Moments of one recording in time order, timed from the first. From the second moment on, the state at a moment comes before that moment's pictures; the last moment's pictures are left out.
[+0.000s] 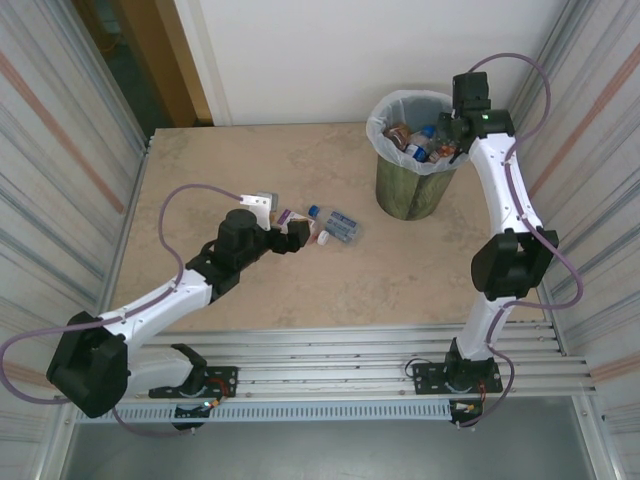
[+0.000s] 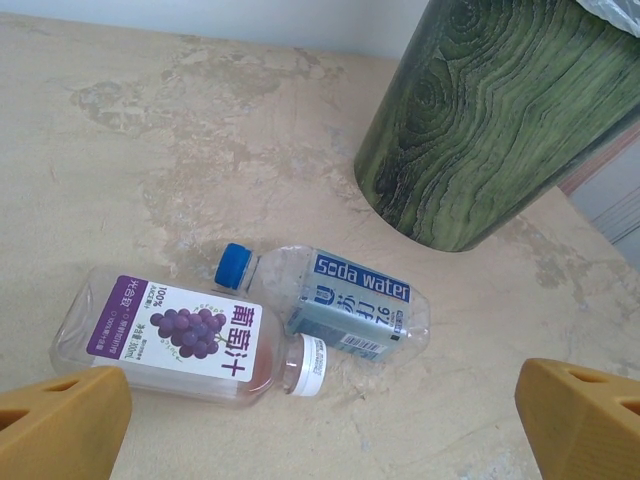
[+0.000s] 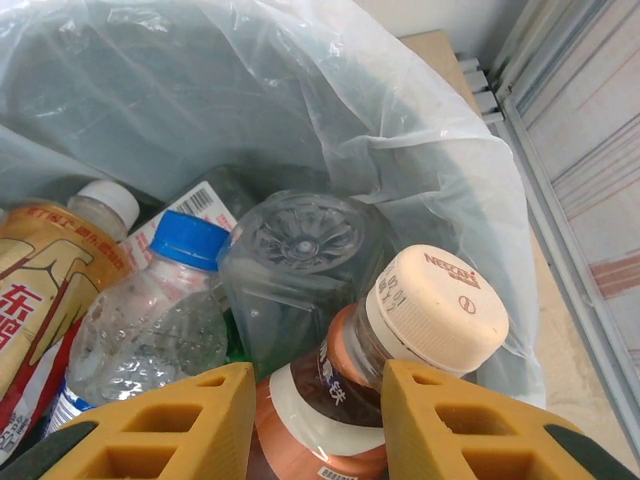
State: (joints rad) left arm -0.61 1.19 0.68 0.14 -0.01 -0.38; right arm 0.07 1.88 2.03 -0.94 0.23 0.23
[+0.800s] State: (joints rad) left arm -0.50 1.31 0.83 -0.13 -0.16 -0.63; right arm 0.21 1.90 2.22 -1.01 0.18 0.22
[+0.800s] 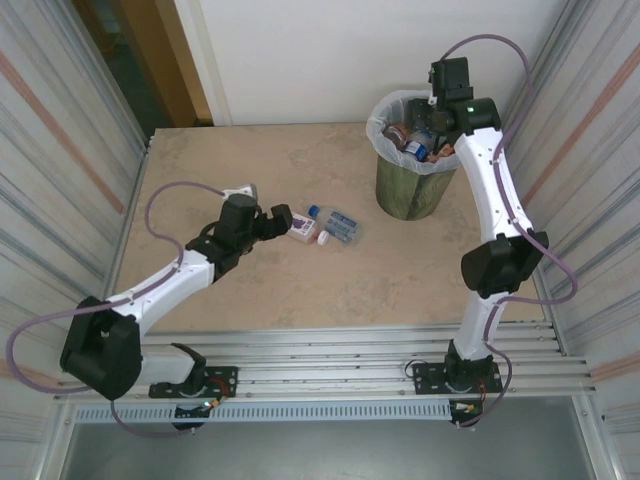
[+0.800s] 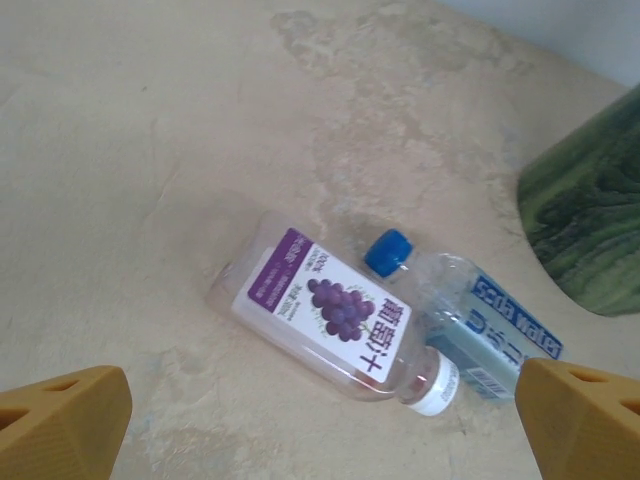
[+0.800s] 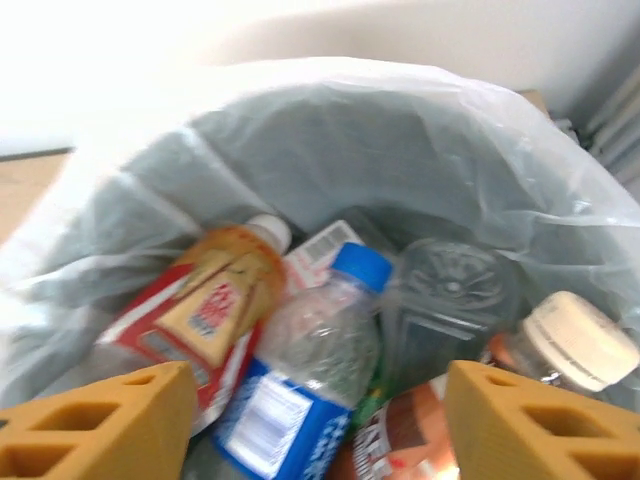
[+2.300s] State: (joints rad) left arm -0.48 1.97 1.33 -0.38 -0.02 -0.79; right arm 0.52 1.62 1.63 -0.81 0.15 0.31
